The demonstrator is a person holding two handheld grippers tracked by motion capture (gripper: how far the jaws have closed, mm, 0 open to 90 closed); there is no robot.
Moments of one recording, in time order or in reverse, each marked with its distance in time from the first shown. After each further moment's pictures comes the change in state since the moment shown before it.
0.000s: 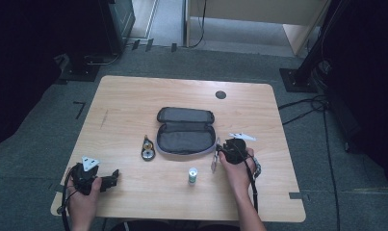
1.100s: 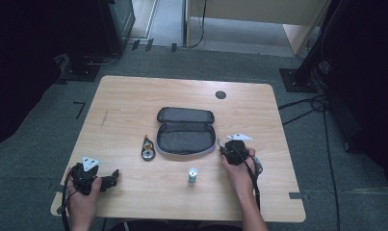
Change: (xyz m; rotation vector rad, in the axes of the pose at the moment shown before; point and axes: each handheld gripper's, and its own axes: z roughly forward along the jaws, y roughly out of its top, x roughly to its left) left arm 0.000 0.000 0.000 0.000 0.000 0.000; right arm -0.010 -0.003 0.004 0.048 -0.057 -0.177
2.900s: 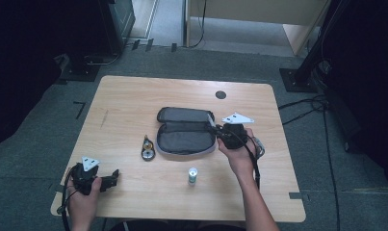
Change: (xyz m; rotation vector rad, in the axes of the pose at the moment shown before) left arm 0.000 0.000 0.000 0.000 0.000 0.001; right arm 0.026 0.071 -0.053 -0.191 0.153 -0.188
